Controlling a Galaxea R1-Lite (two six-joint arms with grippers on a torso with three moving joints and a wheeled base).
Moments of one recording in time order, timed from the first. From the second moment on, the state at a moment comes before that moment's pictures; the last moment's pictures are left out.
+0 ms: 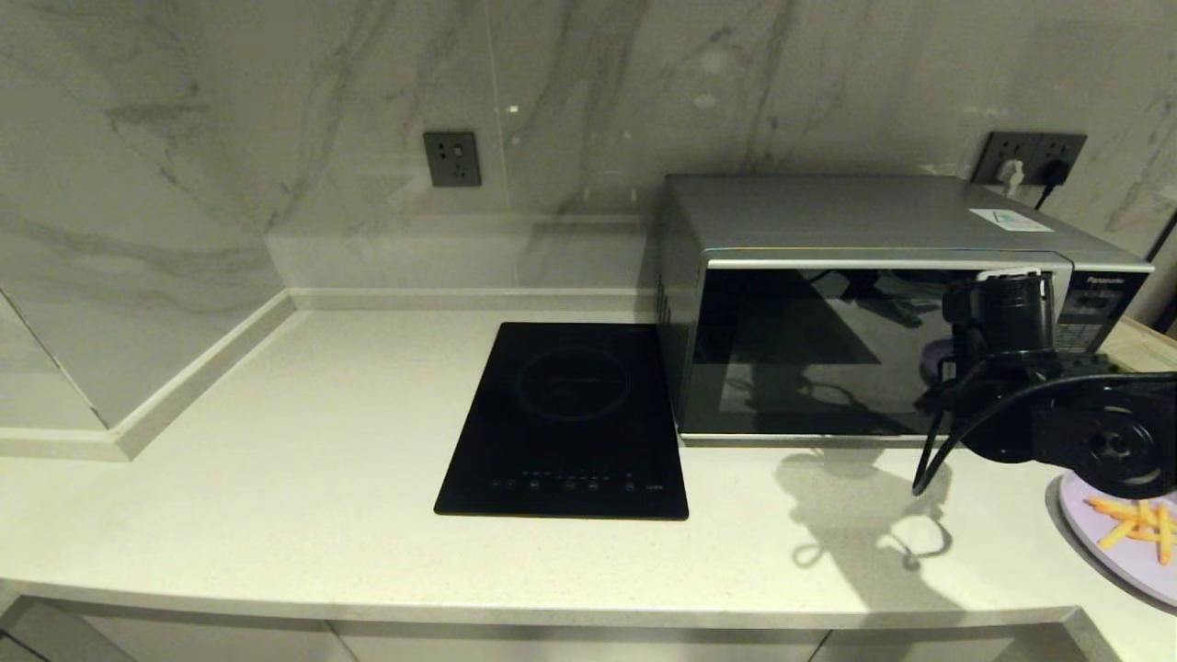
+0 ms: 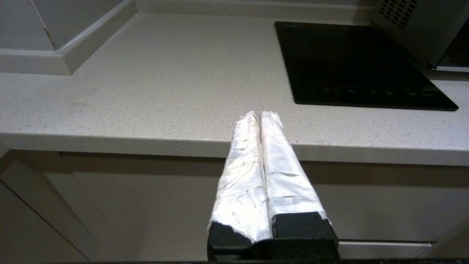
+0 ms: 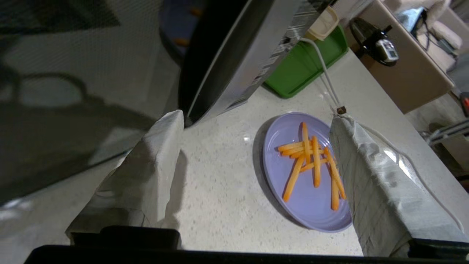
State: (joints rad) left arm 0.00 0.00 0.00 -0.01 0.01 -0.05; right arm 0.21 1.82 -0.95 -0.41 -1.02 0.03
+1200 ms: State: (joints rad) left arm 0.00 0.00 0.00 -0.01 0.01 -0.05; right arm 0.03 1.95 -1.08 -0.43 -1.00 0.04
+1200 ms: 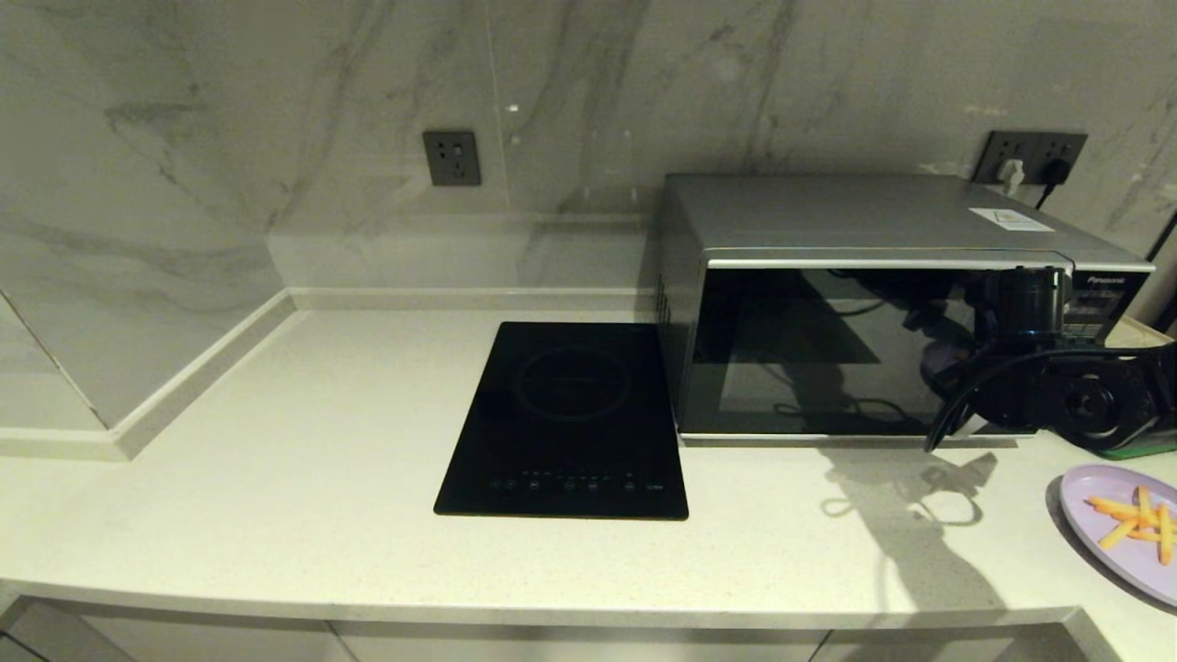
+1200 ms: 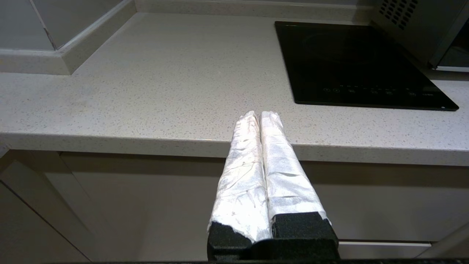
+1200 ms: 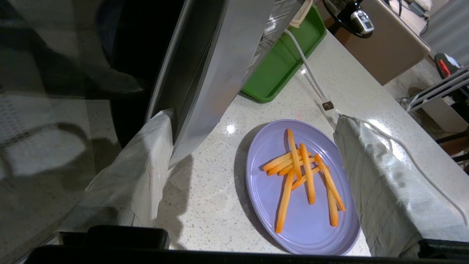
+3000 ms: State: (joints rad) left arm 0.00 0.00 0.00 -0.01 0.01 -0.05; right arm 0.00 1.81 -0.87 -0.43 -0.97 0.27
